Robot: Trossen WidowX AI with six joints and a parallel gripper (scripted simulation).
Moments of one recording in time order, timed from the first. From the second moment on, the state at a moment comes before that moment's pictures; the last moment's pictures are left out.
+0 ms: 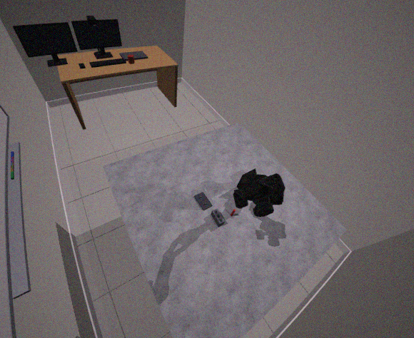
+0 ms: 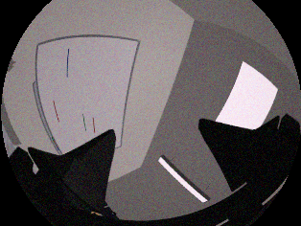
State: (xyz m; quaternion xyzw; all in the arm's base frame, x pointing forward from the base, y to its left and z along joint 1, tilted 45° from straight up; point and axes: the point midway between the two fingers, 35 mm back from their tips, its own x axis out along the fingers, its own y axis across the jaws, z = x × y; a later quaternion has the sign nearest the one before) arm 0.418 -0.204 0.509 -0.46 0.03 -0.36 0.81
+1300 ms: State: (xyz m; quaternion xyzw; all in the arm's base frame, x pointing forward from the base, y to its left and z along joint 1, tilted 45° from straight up) arm 0.006 -0.116 0.733 -0.62 0.11 -0.77 0.06
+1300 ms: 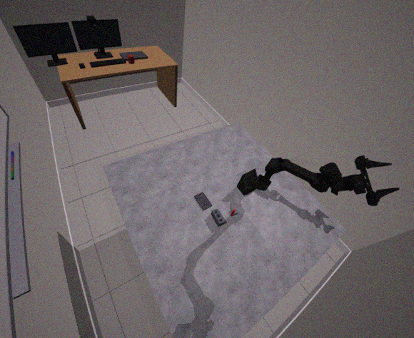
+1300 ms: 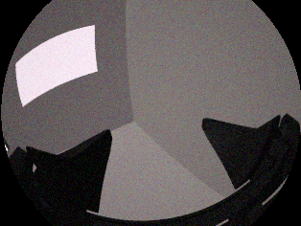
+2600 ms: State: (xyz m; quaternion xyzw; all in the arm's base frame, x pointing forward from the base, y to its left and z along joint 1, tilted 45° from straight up) arm 0.157 0.314 0.533 0.04 0.13 -0.62 -0.77
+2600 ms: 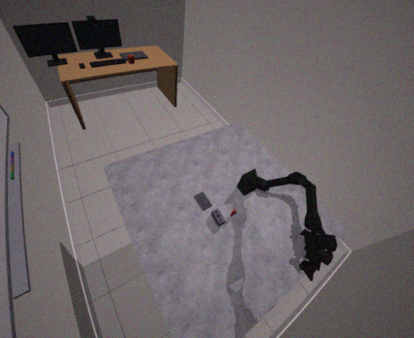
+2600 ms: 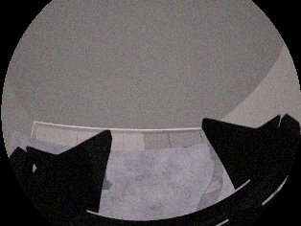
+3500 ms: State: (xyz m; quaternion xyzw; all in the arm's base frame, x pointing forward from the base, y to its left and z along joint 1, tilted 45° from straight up) arm 0.376 0.146 0.222 0.36 -0.22 -0.56 -0.71
